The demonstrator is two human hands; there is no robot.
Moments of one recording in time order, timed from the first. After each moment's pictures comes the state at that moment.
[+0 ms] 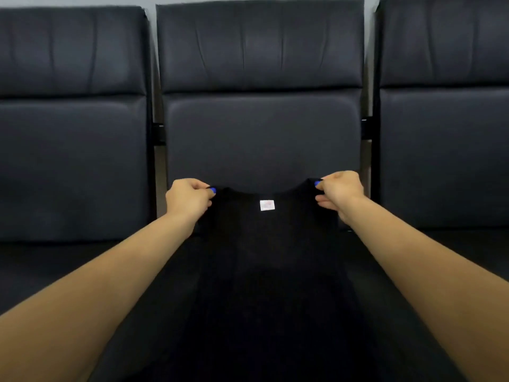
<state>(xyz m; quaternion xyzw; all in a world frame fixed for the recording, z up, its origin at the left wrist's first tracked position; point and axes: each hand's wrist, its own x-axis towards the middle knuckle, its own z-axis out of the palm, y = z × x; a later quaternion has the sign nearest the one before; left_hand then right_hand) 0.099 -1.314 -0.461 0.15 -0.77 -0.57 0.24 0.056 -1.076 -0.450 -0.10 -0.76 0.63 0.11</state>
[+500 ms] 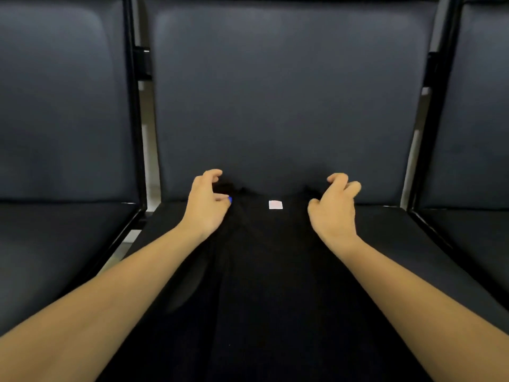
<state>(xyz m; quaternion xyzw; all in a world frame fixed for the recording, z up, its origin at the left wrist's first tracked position) 0.038 -1.327 -0.581 0.06 -0.85 -0.48 0.19 0.009 -1.120 -0.586 -0.03 -0.91 0.35 0.21</state>
